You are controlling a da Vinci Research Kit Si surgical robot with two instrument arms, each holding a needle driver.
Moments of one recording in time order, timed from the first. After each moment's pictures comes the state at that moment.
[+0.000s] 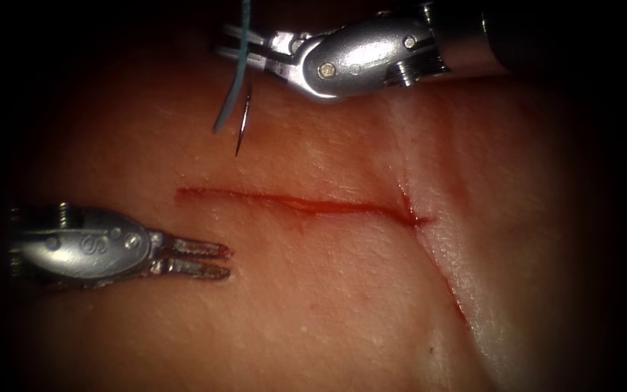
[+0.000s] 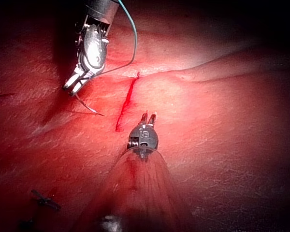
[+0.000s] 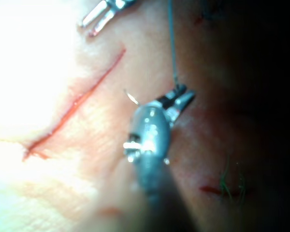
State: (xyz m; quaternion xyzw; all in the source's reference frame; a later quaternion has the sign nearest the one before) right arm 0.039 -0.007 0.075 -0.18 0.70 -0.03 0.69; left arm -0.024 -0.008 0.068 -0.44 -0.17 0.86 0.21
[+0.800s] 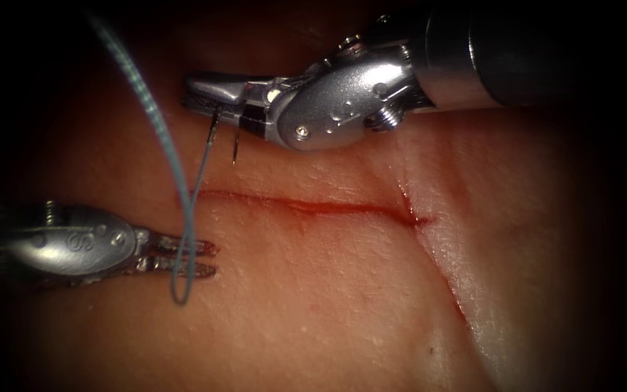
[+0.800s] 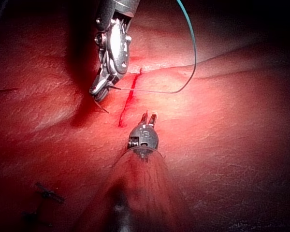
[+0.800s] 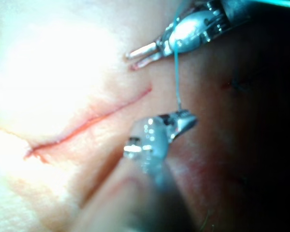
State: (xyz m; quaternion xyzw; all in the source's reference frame) right arm 0.040 -0.012 0.071 -0.28 0.68 -0.17 0.66; left arm -0.023 -0.007 0.068 -0.44 -0.18 0.86 0.21
